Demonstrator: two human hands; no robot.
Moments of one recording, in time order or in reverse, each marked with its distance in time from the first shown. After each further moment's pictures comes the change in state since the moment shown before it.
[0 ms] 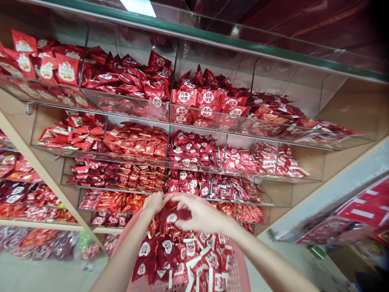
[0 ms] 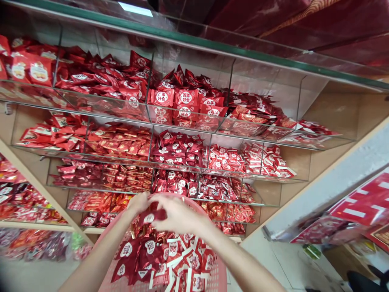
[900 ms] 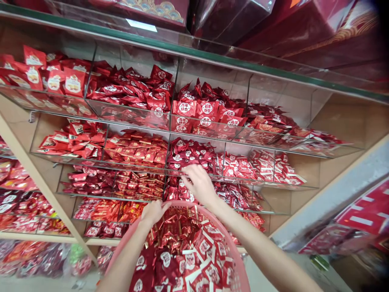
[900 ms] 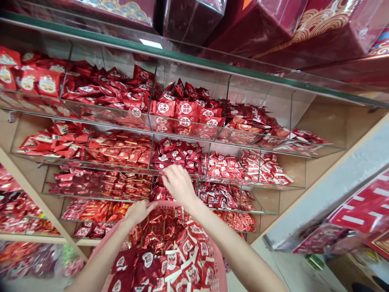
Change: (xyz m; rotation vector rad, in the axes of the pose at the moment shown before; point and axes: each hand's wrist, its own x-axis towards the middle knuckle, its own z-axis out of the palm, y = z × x) left_hand 0.000 -0.003 0.003 0.018 0.070 0.052; right_hand 0.057 0.034 -0.030 -0.530 0.626 -0.127
